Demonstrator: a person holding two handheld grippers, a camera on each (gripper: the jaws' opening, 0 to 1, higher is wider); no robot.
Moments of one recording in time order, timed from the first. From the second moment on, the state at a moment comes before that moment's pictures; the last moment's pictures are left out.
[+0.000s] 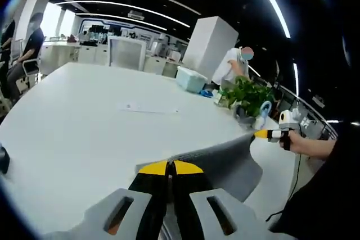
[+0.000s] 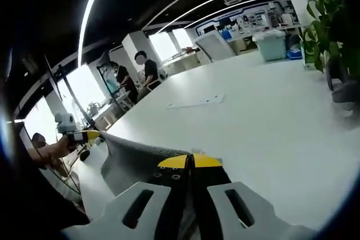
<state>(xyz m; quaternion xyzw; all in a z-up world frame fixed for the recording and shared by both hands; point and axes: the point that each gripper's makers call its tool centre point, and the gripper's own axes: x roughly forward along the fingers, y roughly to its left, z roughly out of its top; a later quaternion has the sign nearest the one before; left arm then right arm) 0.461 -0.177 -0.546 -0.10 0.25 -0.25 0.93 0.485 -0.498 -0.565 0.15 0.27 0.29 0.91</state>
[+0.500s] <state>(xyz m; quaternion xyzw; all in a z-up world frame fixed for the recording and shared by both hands) 0.480 -0.174 -0.570 -0.10 0.28 -0.24 0.92 0.501 -0.500 -0.589 0.15 0.30 0.29 0.90</state>
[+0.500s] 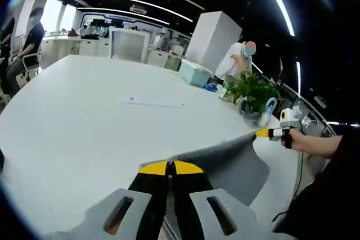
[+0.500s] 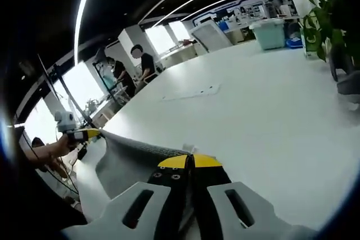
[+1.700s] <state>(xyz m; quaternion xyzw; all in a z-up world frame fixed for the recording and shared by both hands) 0.511 -0.169 -0.618 -0.09 0.32 -0.22 0.92 0.528 -0.498 -0.630 0.14 0.34 0.28 0.89</state>
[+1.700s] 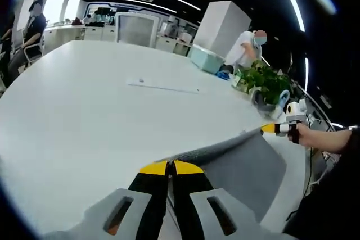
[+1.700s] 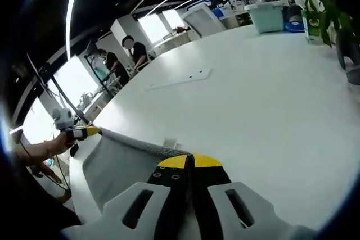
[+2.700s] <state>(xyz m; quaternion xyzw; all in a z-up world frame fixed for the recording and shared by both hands) 0.523 -0.167 -0.643 -0.01 0.33 -0.21 0.92 0.537 -0.502 -0.645 0.07 0.34 0.27 0.90</state>
